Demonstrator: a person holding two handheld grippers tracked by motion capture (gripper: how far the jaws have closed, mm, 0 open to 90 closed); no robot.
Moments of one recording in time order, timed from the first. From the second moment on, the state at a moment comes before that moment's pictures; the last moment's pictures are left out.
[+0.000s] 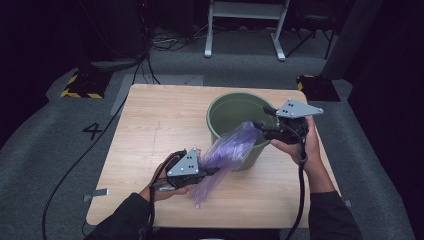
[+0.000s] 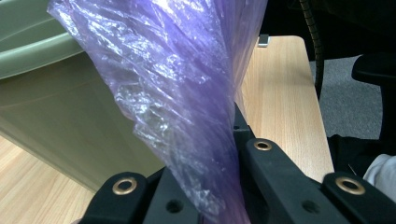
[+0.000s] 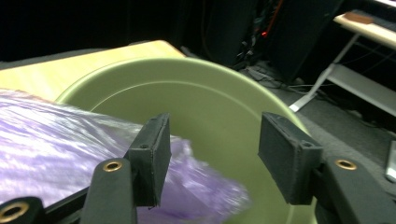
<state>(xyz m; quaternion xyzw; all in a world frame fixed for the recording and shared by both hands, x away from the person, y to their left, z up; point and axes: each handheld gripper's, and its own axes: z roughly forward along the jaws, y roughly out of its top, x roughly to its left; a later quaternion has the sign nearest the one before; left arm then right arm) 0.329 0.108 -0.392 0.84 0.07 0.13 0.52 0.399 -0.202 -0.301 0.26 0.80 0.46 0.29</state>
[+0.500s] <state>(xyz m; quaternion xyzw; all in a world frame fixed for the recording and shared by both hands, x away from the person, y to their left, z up) 0.332 0.109 -0.393 0.84 0.08 0.13 0.52 0.349 -0.196 -0.303 0.13 0.81 0.53 0.22</state>
